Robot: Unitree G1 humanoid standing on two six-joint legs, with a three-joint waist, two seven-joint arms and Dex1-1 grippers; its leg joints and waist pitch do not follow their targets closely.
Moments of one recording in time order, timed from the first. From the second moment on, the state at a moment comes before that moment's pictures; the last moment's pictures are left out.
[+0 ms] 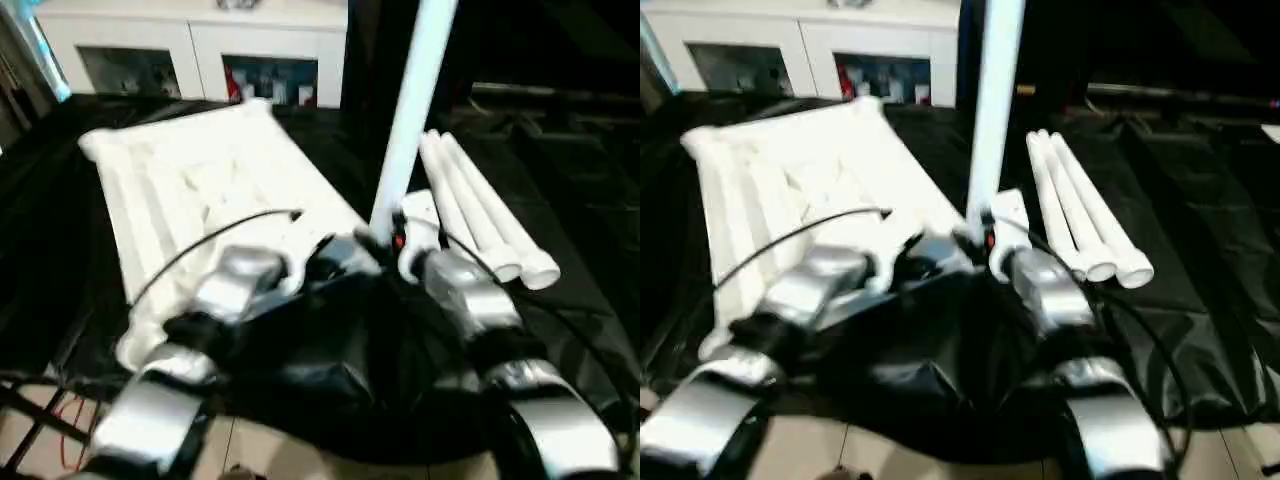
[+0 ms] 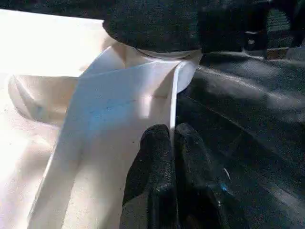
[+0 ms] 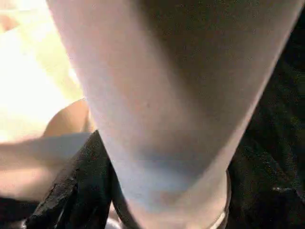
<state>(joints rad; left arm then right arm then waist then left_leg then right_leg) -0.76 0.10 -0.18 0.78 0.06 0.32 -0.75 -0.73 -0.05 -0.06 0.89 0.07 0.14 0.34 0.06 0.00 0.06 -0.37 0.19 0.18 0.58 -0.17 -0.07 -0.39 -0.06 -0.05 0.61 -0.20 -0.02</state>
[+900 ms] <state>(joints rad) -0.60 0.30 -0.27 0.55 0.05 0.18 -1.16 -0.54 -0.31 0.13 0.56 0.10 0.18 1.11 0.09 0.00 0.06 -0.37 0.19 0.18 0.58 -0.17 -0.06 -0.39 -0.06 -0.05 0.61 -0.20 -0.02</state>
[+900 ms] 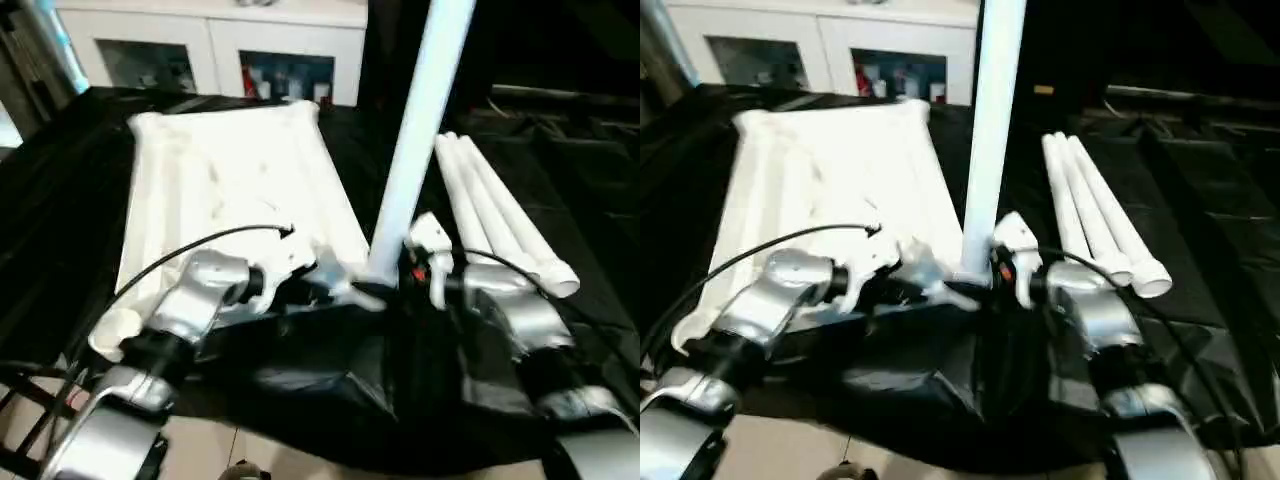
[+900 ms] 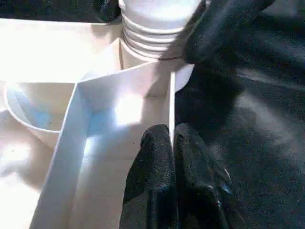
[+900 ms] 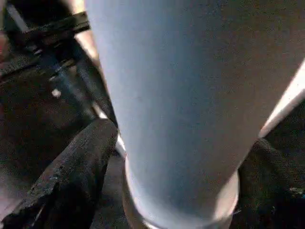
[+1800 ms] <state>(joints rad) -0.73 0.11 -0.17 0.72 0.06 0.36 -0.76 -0.70 -0.06 -0.05 0.84 0.06 0.16 0.40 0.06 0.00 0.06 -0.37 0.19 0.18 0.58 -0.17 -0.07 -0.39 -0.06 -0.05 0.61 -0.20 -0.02</state>
